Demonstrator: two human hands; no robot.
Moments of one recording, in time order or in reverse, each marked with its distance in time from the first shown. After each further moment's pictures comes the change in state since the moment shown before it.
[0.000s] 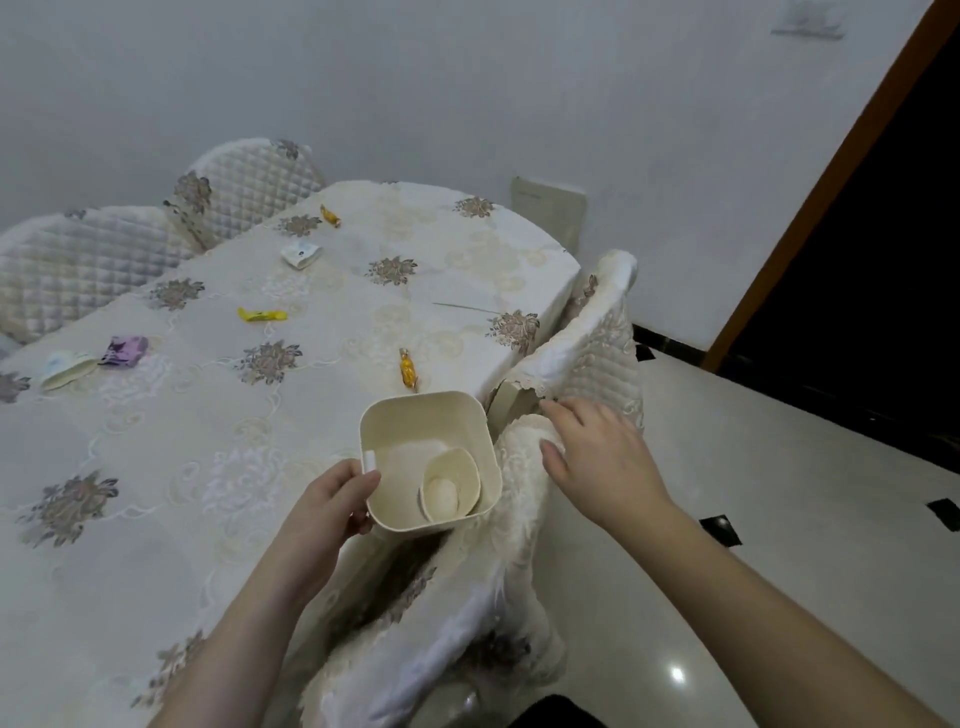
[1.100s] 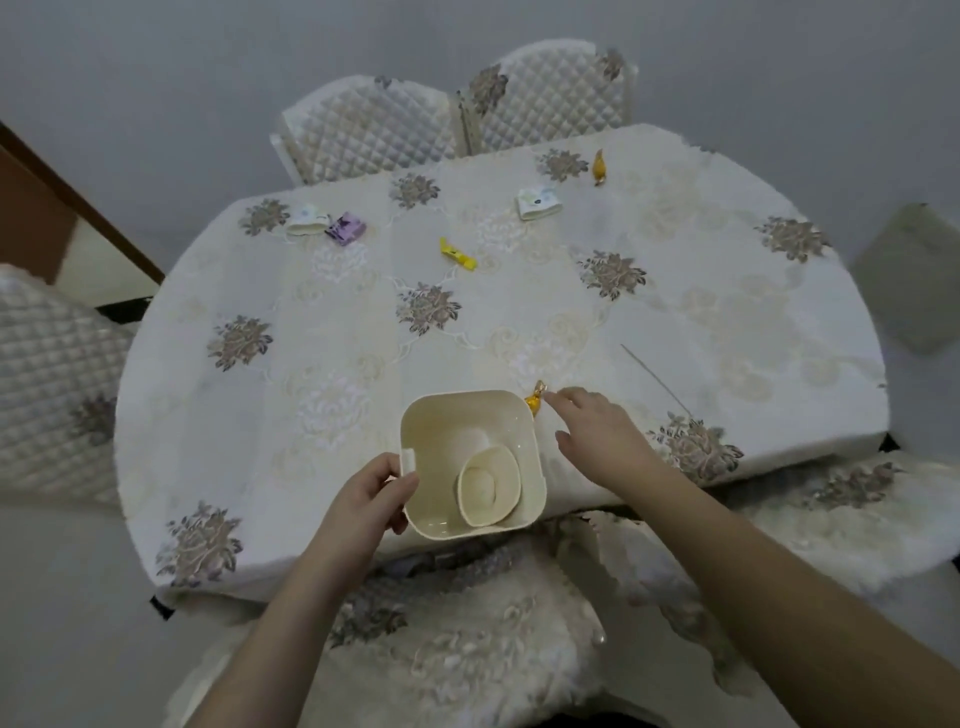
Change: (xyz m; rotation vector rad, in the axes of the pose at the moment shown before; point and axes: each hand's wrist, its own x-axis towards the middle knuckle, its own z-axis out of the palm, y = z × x) left_hand 0.103 0.008 0.056 -0.092 0.664 -0.097; right_hand 0.335 -0.010 0.141 0.078 -0.462 -0.802
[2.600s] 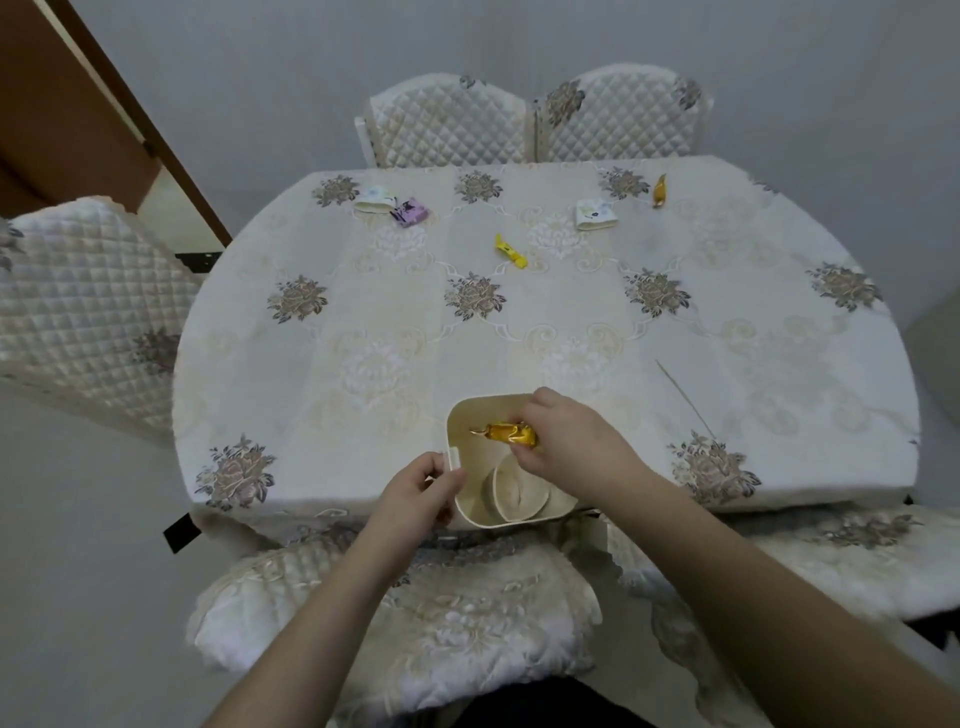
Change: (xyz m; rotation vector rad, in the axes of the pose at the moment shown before) left_hand -0.033 -0.023 0.032 -0.118 0.115 -0.075; right_hand -0.043 -0.092 -0.054 0.108 0.037 -0.344
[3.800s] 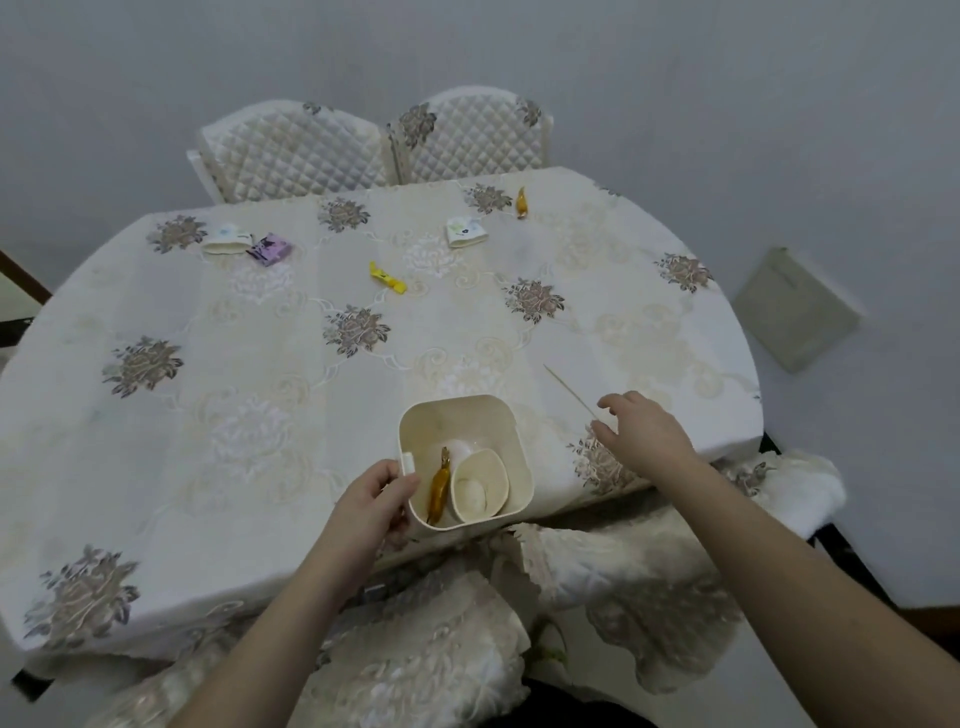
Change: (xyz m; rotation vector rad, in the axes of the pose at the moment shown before) left_hand 0.061 0.013 0.044 0.017 -0.212 0.022; right_hand -0.072 0.191 -0.019 -0.151 0.050 0.692
